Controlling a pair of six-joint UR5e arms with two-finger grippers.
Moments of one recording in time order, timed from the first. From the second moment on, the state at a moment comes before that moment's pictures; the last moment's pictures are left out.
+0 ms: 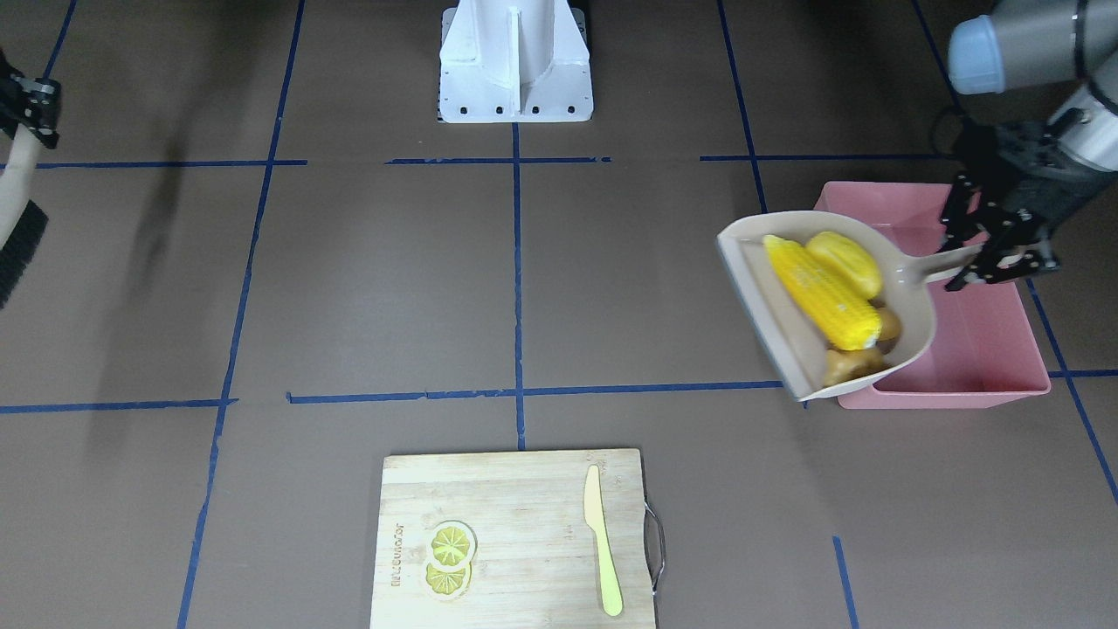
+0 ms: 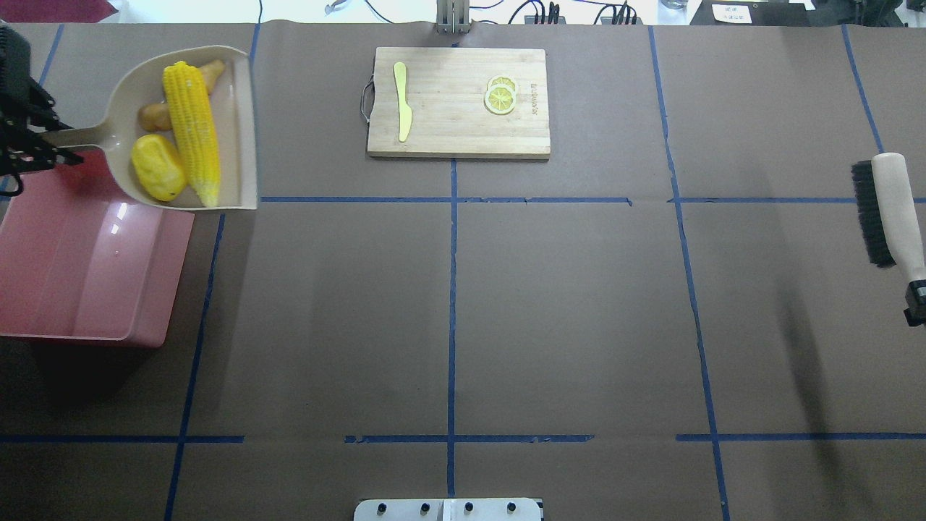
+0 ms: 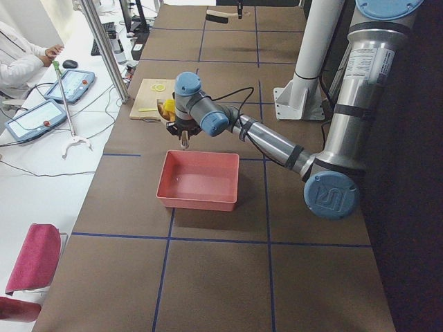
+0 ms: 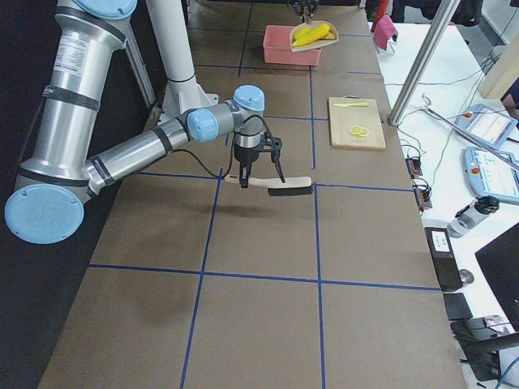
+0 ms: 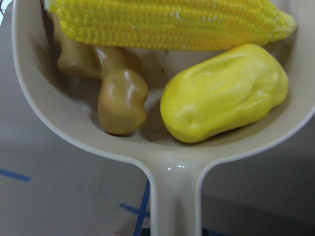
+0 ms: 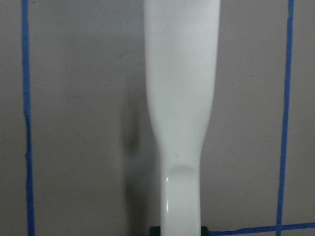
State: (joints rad) left arm -1.21 -1.70 -1.86 -1.85 -2.31 0.70; right arm 1.04 -1.86 2.30 -1.72 2.15 0.59
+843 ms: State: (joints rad) left arm -1.41 -1.53 -1.86 -1.83 -2.14 1.12; right arm 1.07 -1.88 2.17 -1.60 2.15 0.52
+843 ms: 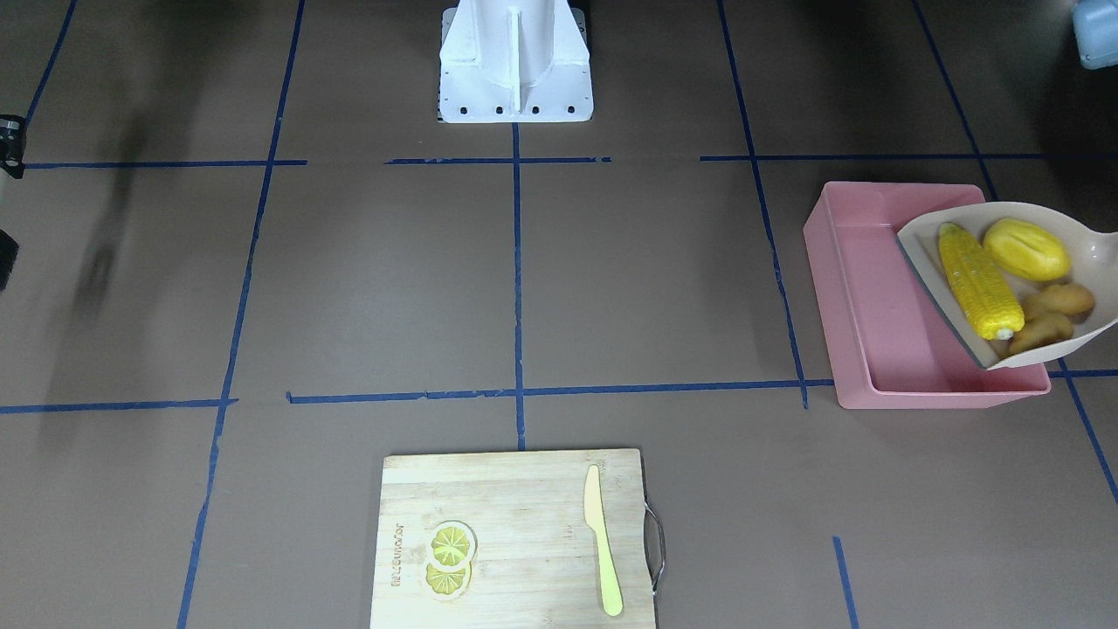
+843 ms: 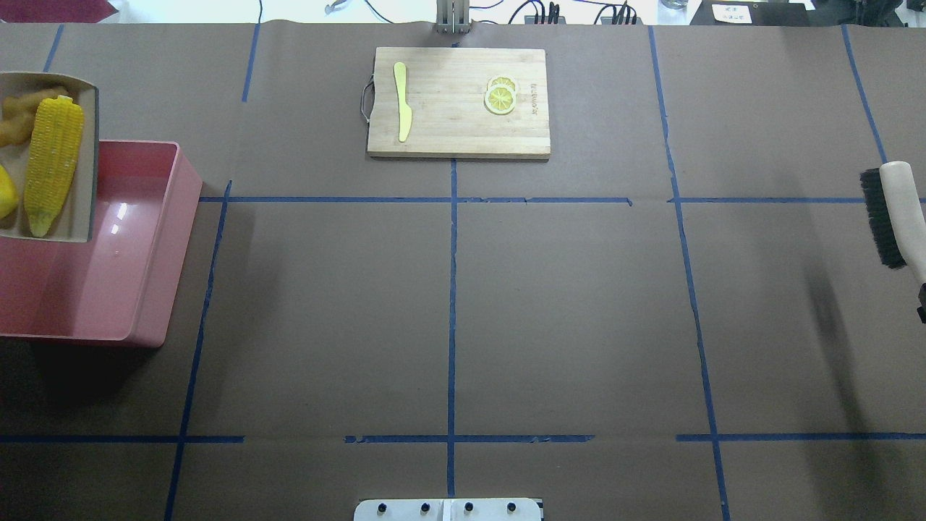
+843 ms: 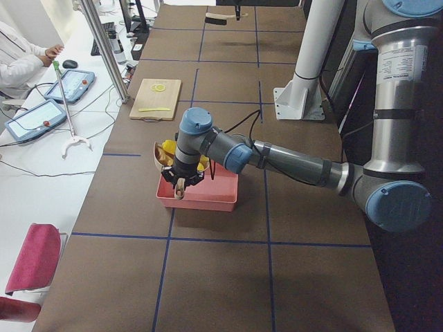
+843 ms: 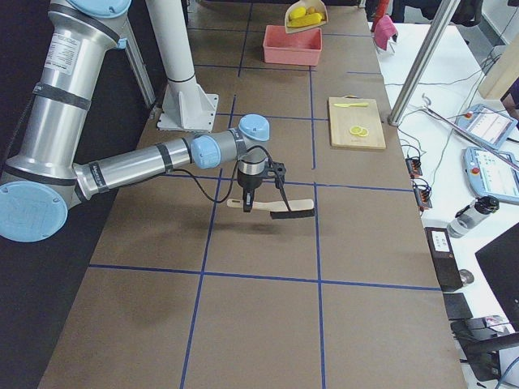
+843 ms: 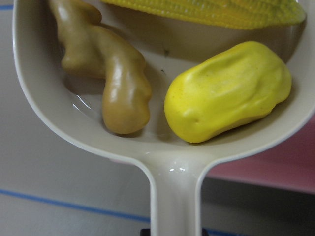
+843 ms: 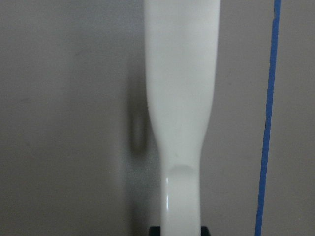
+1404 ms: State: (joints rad) left arm -1.40 -1.53 -1.89 -1.81 -1.85 1.40; right arm 1.07 -1.88 2.17 -1.59 2.15 0.52
